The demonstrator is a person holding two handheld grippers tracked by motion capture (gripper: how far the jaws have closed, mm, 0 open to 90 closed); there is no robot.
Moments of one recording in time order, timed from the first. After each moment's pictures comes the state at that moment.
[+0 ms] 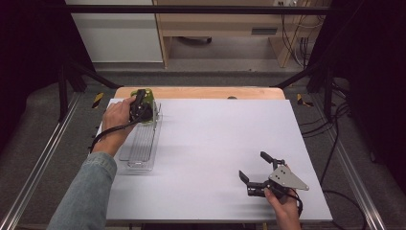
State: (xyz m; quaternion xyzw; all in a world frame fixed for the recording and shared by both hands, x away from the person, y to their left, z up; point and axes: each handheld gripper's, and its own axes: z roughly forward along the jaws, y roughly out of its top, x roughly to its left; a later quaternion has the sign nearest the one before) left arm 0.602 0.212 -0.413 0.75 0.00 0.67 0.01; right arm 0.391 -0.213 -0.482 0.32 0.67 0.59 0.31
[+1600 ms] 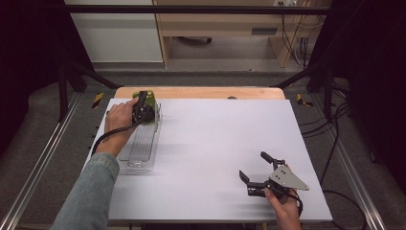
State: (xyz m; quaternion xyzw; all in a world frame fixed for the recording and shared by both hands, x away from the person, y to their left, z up) left arm 0.604 0.211 -0.425 0.74 -0.01 0.67 0.00; right arm 0.391 -0.213 -0.483 0.32 0.67 0.59 0.31
